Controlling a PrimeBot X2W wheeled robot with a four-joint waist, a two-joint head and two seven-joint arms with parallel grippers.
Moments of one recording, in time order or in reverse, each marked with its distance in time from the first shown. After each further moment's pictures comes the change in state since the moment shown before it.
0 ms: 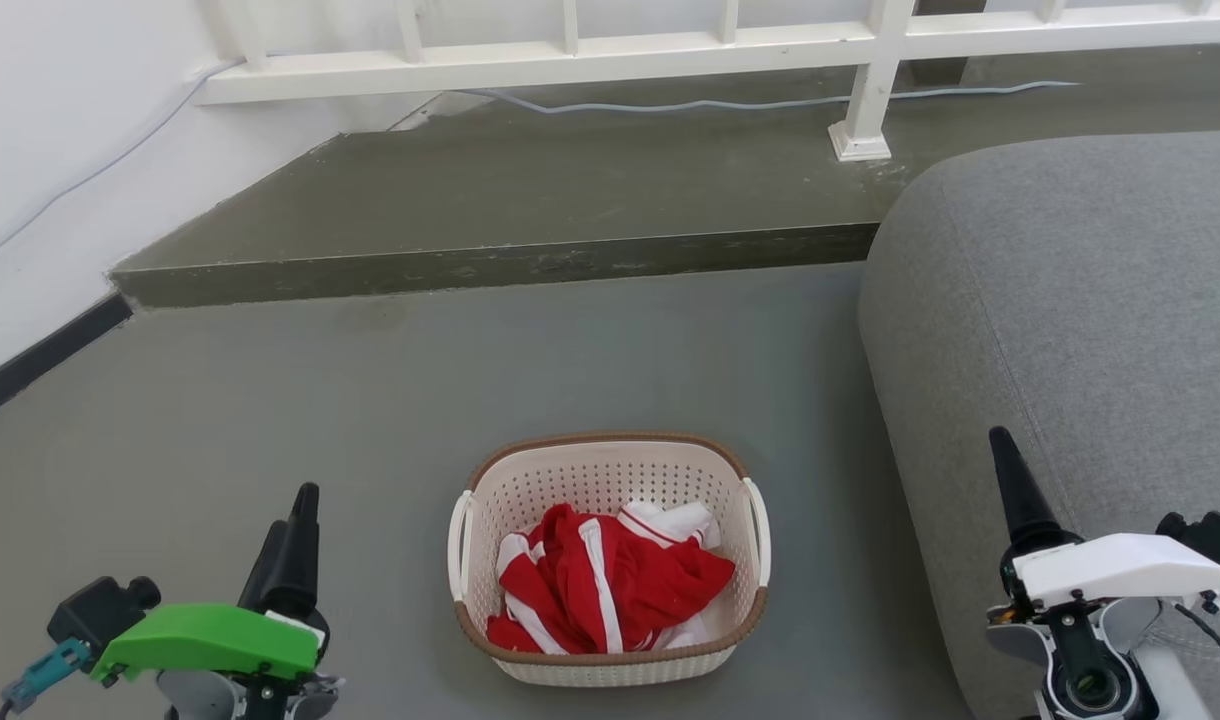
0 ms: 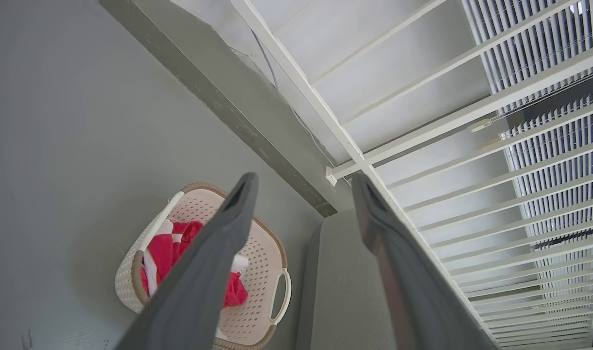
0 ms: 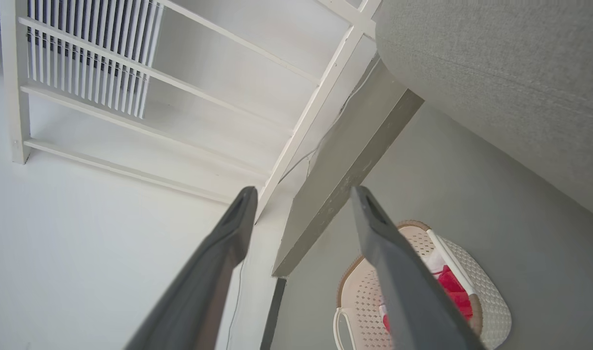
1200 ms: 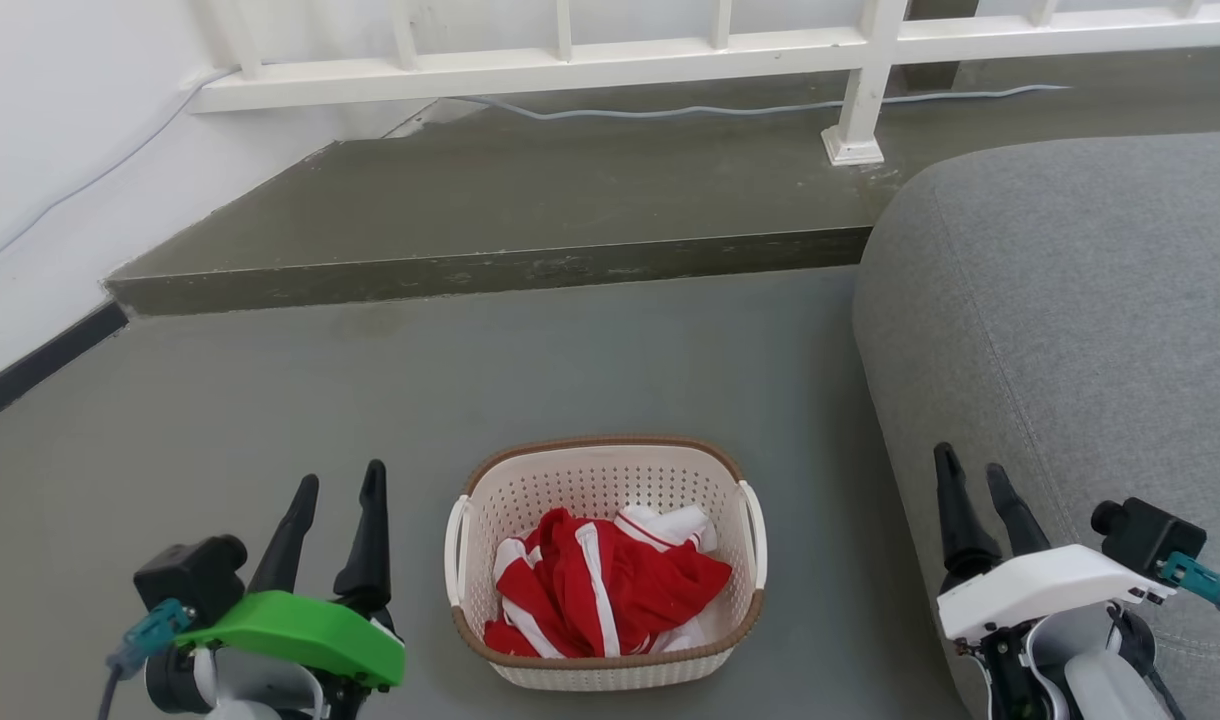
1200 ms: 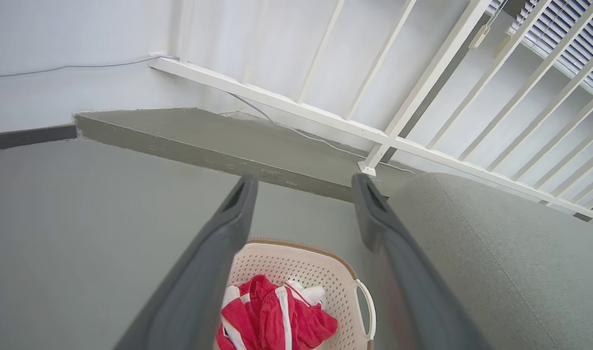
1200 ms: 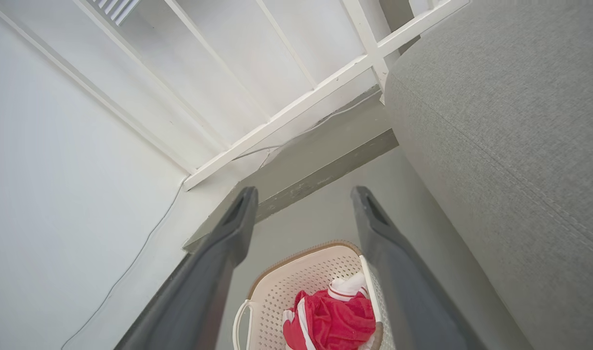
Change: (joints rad) left arm 0.003 0.013 -0.127 -0.098 0.513 0.061 -0.111; right arm 0.032 0.000 0.111 -0.044 -0.464 -0.079 -0.109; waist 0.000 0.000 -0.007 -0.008
